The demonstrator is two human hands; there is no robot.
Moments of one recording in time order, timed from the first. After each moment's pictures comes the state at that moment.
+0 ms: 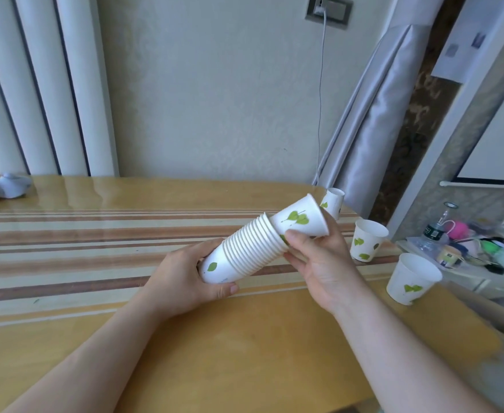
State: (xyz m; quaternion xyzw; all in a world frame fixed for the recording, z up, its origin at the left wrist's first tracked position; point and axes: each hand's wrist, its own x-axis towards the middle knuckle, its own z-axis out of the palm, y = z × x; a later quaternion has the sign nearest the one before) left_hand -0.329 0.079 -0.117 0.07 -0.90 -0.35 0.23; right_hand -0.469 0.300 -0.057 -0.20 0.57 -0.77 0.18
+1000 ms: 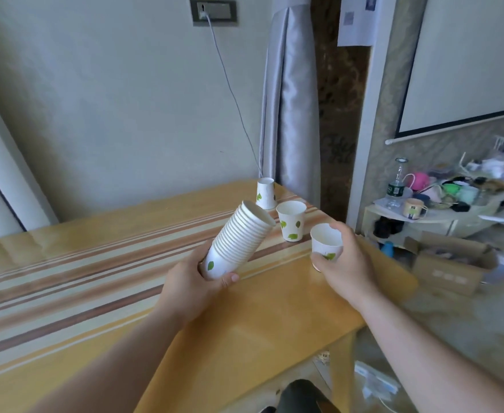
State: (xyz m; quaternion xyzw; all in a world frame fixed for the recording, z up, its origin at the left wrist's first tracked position) left_hand -0.424 0.215 -0.108 0.13 -0.88 -0.40 0.21; right_hand -0.560 0.492 -0.112 -0.10 0.85 -0.52 -0.06
